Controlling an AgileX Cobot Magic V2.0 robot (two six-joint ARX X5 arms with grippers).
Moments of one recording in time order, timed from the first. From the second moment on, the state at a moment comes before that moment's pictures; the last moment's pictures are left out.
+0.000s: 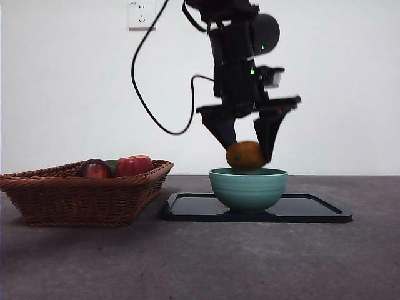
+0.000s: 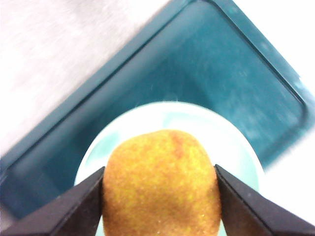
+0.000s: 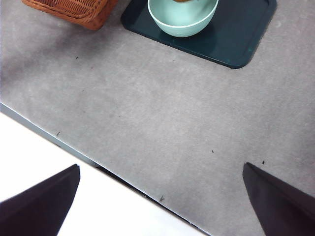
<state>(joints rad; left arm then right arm) -0.76 2.49 2.59 -1.26 -0.05 0.01 0.48 0.60 1.11 -1.33 -0.15 0.15</state>
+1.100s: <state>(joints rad) -0.70 1.80 2.18 -1.42 -0.10 -0.06 0.48 0.60 1.11 -1.33 -0.13 0.15</state>
